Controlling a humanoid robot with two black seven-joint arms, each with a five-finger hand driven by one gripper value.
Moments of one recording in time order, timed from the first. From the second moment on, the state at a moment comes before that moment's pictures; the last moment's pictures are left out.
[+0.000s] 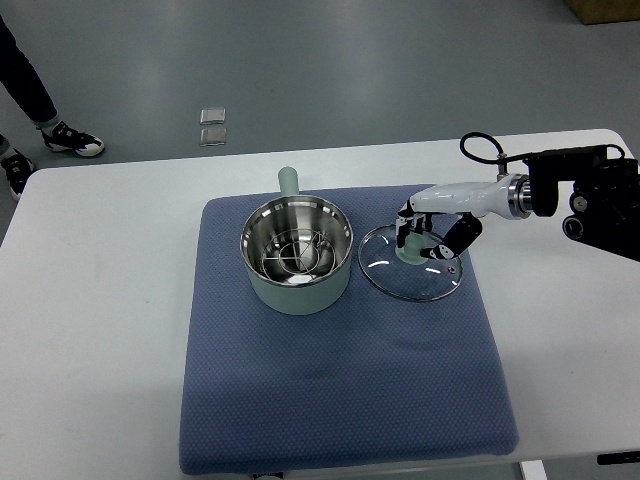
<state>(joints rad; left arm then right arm) 0.00 0.00 -0.05 -0.16 0.00 -0.02 0.04 1.15 -0.56 -0.08 1.07 -1.30 0.16 0.36</state>
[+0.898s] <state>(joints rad) 0.00 0.00 -0.05 -0.16 0.00 -0.02 0.04 0.92 -0.41 0.32 0.89 0.10 0.22 0.12</state>
